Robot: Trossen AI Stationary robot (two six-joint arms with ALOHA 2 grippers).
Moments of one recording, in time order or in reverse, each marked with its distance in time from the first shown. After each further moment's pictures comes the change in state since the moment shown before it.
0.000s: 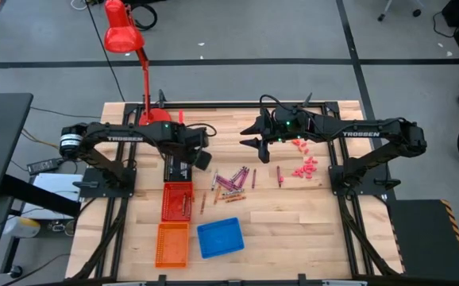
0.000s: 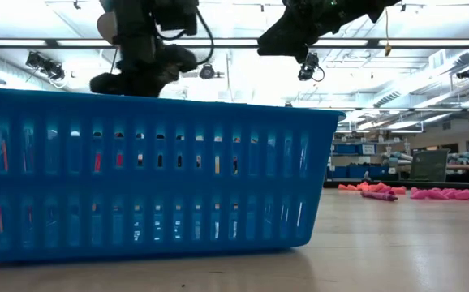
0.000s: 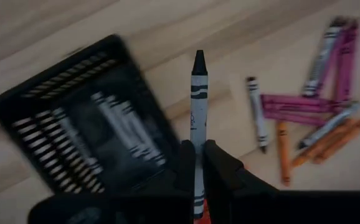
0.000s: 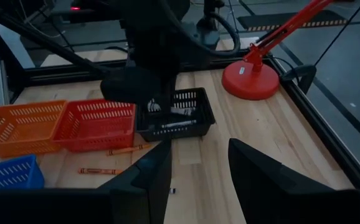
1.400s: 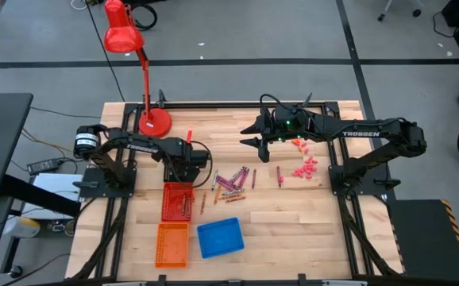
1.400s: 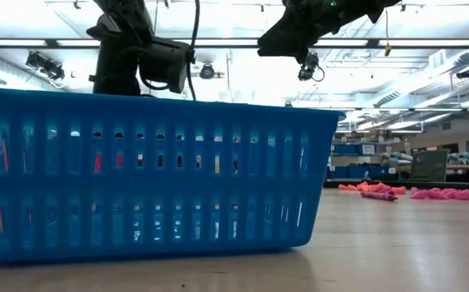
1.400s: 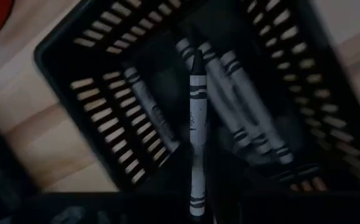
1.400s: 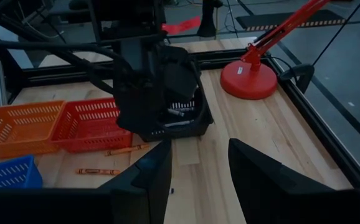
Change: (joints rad) left arm -0.071 0.146 -0.177 -0.040 -0.148 -0.009; right arm -0.006 0.000 0.000 0.000 0.001 0.000
